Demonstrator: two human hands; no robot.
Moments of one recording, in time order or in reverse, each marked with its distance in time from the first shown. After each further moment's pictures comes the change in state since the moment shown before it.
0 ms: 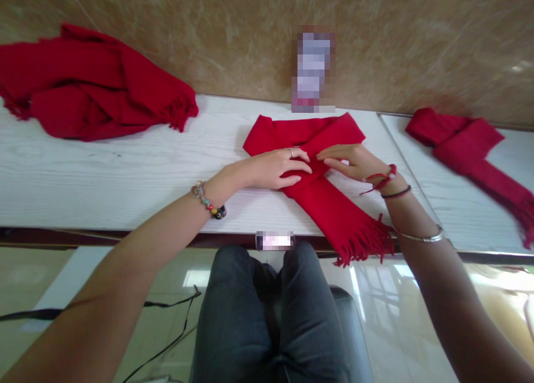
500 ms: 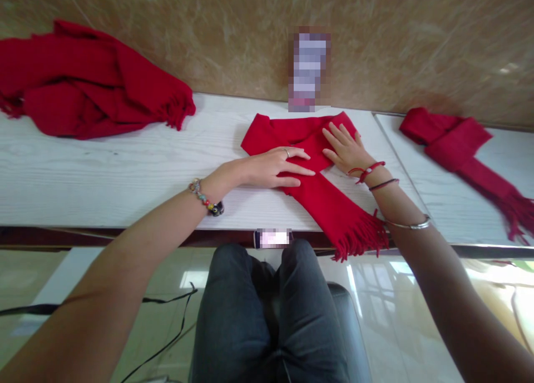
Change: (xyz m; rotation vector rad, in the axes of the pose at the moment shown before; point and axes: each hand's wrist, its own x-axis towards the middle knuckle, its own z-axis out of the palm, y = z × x) left_hand -0.002 -0.002 -0.001 0.001 -0.104 0.012; right_hand 0.001 0.025 0.023 -0.281 0.009 0.390
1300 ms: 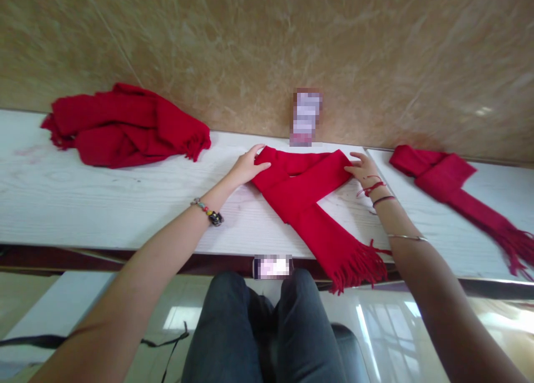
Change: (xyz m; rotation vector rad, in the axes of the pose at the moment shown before) left_hand -0.013 -0.080 0.002 -0.362 0.679 -0.641; right_hand 0.028 0.069 0.016 0.989 0.386 0.660
